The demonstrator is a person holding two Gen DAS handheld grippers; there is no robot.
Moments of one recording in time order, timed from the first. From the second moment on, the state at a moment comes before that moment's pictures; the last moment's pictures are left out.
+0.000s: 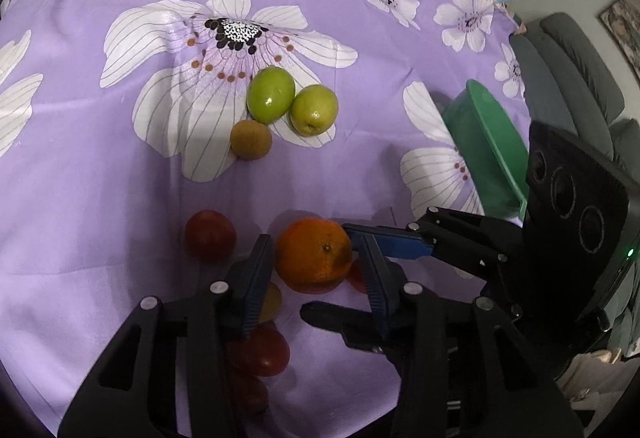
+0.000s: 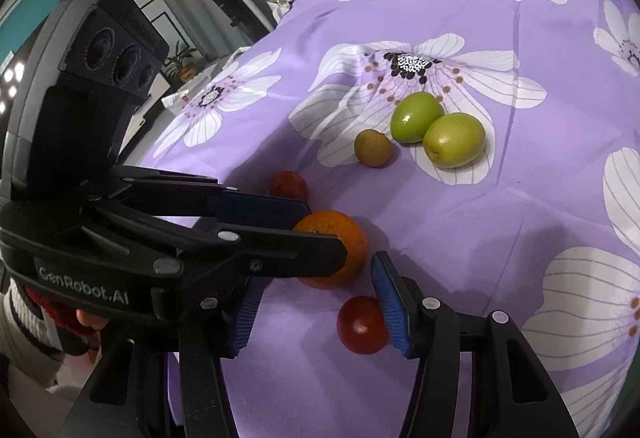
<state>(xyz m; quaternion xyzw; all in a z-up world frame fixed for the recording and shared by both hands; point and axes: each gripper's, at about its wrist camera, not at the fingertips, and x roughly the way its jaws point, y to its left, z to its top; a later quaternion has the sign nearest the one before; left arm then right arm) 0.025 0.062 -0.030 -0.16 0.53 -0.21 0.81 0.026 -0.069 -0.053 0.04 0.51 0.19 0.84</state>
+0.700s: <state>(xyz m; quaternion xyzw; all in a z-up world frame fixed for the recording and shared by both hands) 0.020 0.052 -0.024 -0.14 0.52 -0.20 0.82 0.020 -0.072 -0.050 0.04 0.50 0.17 0.85</state>
